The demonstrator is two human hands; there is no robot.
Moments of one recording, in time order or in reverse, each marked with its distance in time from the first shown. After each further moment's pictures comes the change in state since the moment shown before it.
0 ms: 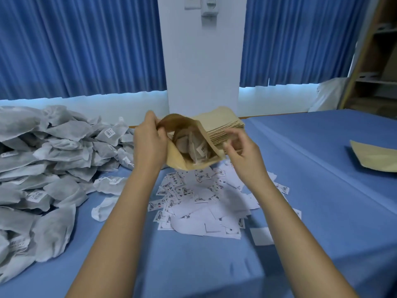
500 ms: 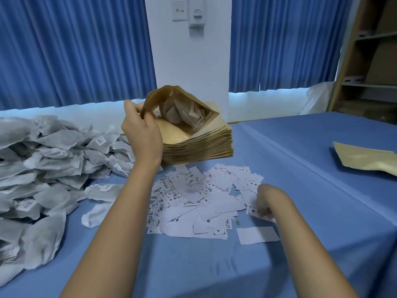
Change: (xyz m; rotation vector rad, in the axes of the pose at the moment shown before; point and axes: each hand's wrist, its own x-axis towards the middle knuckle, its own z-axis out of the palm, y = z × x) left_hand 0.014 0.043 0.010 -0.292 0.348 -0.016; right_hand -0.022 0.068 -0.059 -1.042 -0.765 0.707
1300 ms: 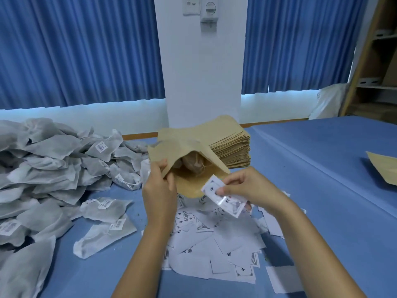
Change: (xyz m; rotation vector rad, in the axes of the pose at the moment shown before) left_hand -0.072 -0.113 0.002 0.297 -0.214 -0.015; right_hand -0.006 -0.080 -0.043 0.937 0.080 -0.649
